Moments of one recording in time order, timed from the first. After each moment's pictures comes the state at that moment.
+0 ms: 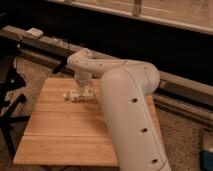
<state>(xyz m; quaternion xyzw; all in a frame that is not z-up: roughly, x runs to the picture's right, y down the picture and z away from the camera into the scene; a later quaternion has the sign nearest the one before) -0.124 0.006 0.914 -0.30 0.09 0.33 0.89</state>
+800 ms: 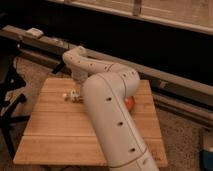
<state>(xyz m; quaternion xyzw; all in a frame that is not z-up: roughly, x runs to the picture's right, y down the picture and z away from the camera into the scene) -0.139 0.016 0.938 -0.34 0.10 0.23 0.91</state>
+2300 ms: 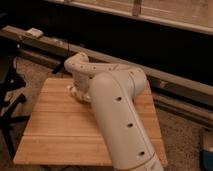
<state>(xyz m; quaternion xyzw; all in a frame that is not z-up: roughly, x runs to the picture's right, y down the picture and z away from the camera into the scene) -0.124 0.035 0.916 -0.33 0.11 0.30 0.89</state>
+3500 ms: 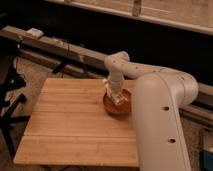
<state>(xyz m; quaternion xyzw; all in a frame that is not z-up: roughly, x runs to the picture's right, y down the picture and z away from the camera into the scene) 0.078 0.046 0.912 -0.31 0.19 0.51 0.78</state>
